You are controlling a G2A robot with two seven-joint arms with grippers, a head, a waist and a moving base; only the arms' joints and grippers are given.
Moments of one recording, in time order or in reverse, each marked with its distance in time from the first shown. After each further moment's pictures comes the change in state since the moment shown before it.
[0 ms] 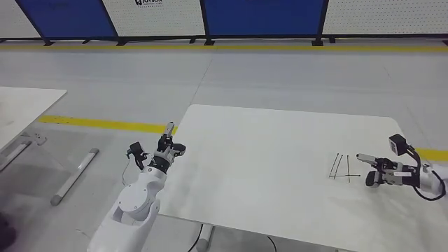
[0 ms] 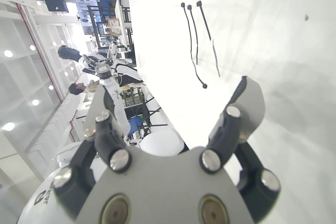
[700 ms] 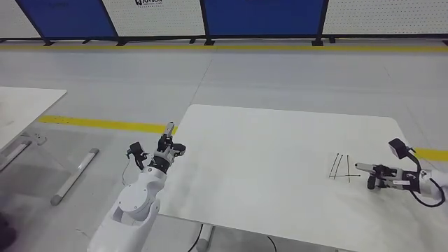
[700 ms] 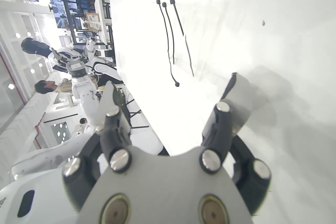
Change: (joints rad) left arm 0.000 0.000 0.000 0.000 0.000 0.000 0.000; right arm -0.031 0.018 -0.005 -0.017 -0.088 -0.115 -0.042
